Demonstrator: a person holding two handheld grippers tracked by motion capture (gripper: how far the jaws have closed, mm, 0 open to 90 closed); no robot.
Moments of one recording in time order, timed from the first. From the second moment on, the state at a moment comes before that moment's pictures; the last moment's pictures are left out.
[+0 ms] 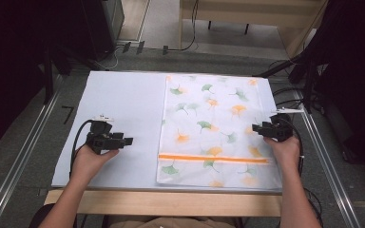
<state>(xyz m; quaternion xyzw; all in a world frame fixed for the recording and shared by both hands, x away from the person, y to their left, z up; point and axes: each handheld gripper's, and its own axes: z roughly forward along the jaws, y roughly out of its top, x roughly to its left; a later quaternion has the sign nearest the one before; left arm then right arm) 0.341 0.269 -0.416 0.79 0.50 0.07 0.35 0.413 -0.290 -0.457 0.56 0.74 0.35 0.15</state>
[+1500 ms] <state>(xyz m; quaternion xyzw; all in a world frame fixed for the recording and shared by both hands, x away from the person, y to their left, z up) 0.372 0.181 -0.451 0.82 0.47 0.01 0.32 0.394 -0.300 -0.473 0.57 0.75 0.31 0.15</state>
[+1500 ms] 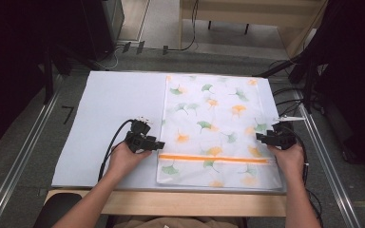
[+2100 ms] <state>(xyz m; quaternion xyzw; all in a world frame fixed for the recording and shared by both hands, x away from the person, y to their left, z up) 0.372 0.169 -0.457 0.84 0.44 0.00 0.32 0.394 -0.307 -0.475 0.58 0.74 0.29 0.18</state>
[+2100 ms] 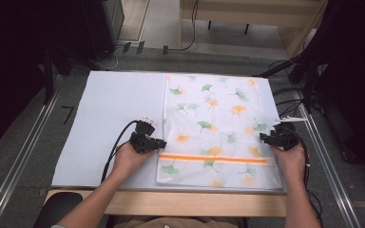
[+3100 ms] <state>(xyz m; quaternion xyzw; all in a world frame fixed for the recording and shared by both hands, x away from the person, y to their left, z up) 0.380 0.212 -0.443 0.81 0.47 -0.04 0.34 0.403 -0.273 -0.465 0.56 0.75 0.31 0.14</state>
